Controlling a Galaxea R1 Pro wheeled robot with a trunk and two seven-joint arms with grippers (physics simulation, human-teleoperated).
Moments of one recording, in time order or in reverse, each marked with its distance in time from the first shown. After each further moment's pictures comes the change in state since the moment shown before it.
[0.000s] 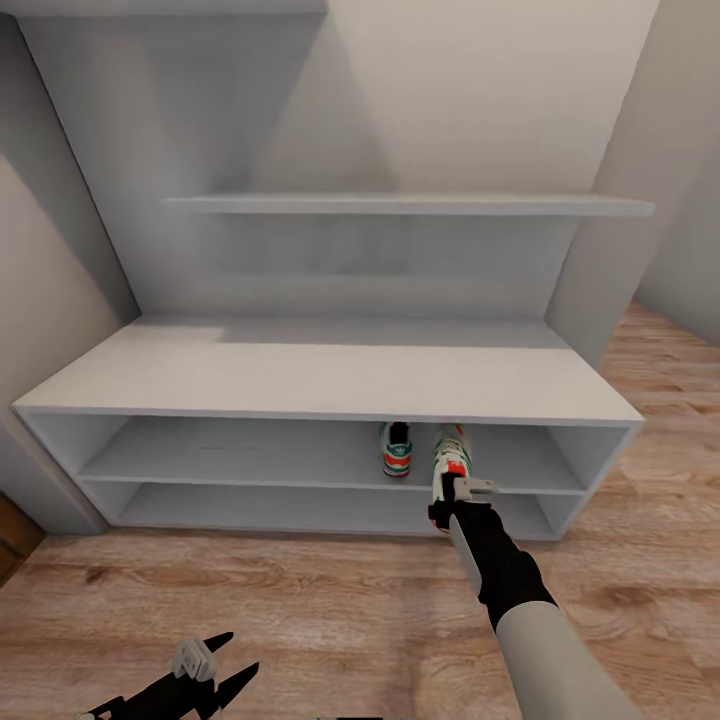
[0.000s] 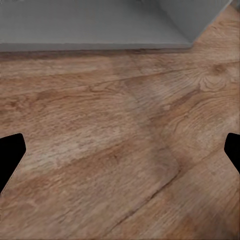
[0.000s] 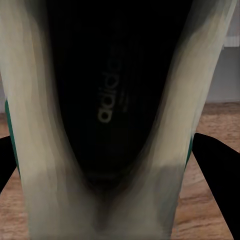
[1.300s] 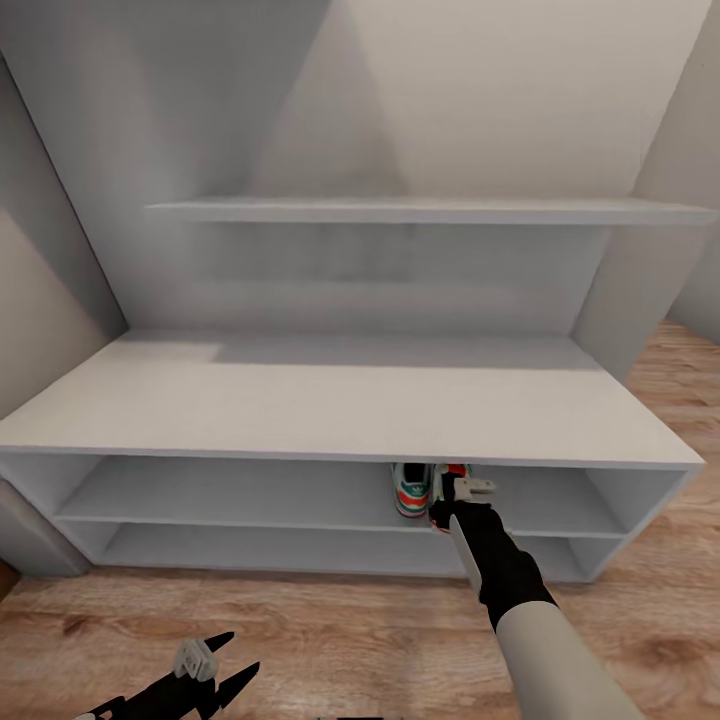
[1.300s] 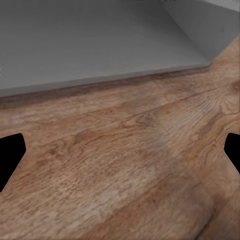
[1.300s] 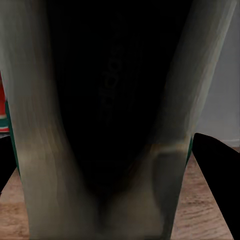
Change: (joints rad) left arm 0.000 -0.002 0.000 -0.002 0.000 0.000 0.000; right arm 0.000 0.000 -0.001 0.000 0.000 0.000 0.000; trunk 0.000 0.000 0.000
